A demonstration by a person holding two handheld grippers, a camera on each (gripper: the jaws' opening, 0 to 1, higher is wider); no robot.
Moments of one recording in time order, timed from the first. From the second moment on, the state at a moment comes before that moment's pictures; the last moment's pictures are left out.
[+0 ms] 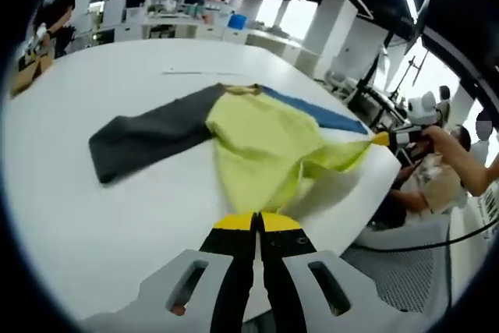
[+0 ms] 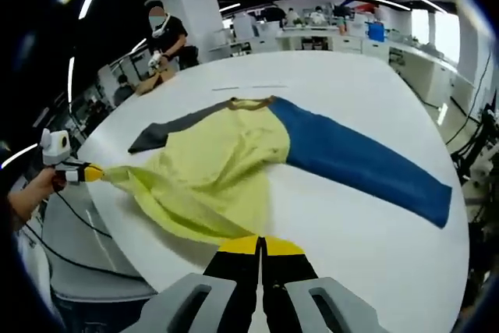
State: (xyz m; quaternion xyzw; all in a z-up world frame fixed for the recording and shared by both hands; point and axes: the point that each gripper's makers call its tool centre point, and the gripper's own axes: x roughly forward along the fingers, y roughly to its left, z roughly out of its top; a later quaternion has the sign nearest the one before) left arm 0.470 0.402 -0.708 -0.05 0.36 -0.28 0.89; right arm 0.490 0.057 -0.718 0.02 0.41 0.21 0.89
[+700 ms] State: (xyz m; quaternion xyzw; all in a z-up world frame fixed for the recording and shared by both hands) left arm 0.437 0.405 -0.738 -0.04 0.41 -0.28 0.87; right arm 0.444 0.046 -0.734 0.01 0.44 0.18 0.88
